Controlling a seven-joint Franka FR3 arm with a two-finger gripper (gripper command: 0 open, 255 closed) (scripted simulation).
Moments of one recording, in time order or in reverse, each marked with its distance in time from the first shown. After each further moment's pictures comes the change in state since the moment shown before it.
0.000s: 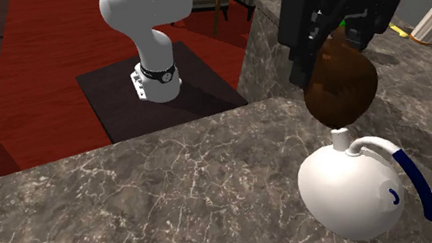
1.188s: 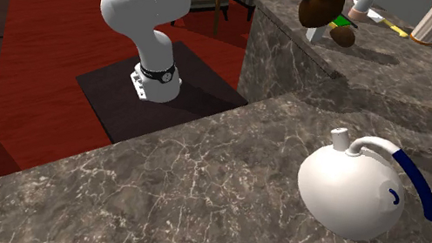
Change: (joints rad) arm 0.142 -0.343 0.255 -0.243 0.097 -0.118 0.339
